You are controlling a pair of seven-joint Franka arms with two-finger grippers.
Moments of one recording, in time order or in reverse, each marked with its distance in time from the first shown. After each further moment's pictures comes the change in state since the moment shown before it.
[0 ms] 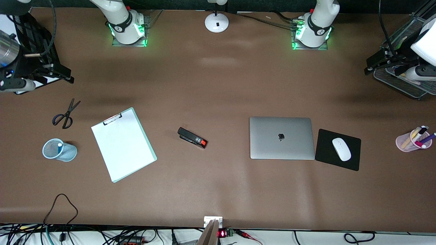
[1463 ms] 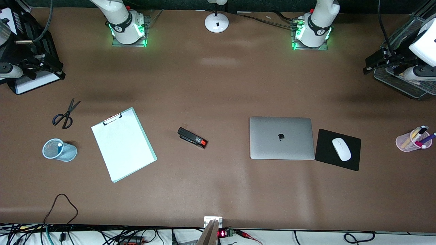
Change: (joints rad) left arm -0.003 0.002 0.004 0.000 0.000 -0.011 0.000; right arm 0.003 -0.047 0.008 0.005 -0.031 0.040 0.006
